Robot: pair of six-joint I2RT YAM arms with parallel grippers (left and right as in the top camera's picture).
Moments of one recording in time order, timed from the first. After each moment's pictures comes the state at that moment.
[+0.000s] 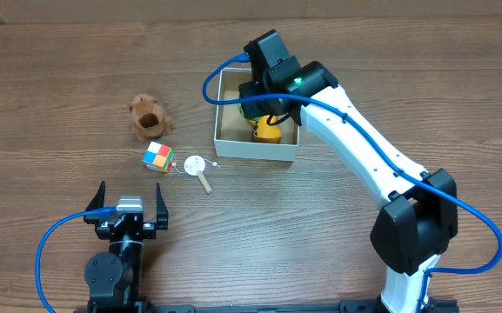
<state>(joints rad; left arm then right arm) 0.03 0.02 0.01 -0.08 -0.01 0.18 0.56 2.00 1.82 -0.85 -0.03 0.29</state>
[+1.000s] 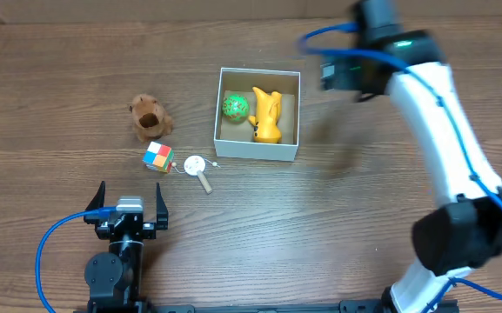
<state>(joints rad) 0.03 0.02 0.01 -0.08 -0.01 0.18 0.15 1.88 1.90 -1.16 0.07 0.28</state>
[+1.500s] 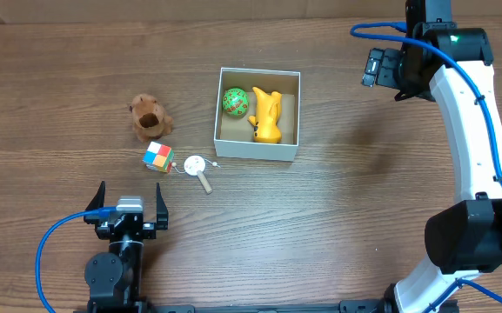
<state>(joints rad) 0.03 0.02 0.01 -0.08 -0.01 0.18 0.03 1.87 1.90 -1.20 0.08 0.28</state>
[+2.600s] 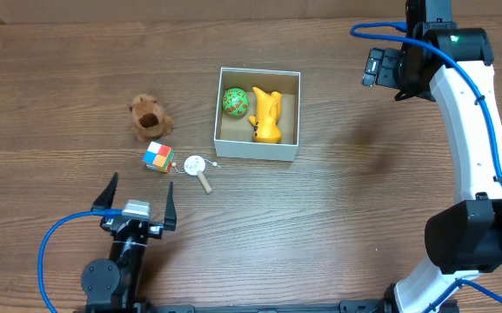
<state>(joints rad) 0.03 0.02 0.04 0.00 0.18 0.16 0.03 1.87 1.90 -1.19 0.08 0.28</state>
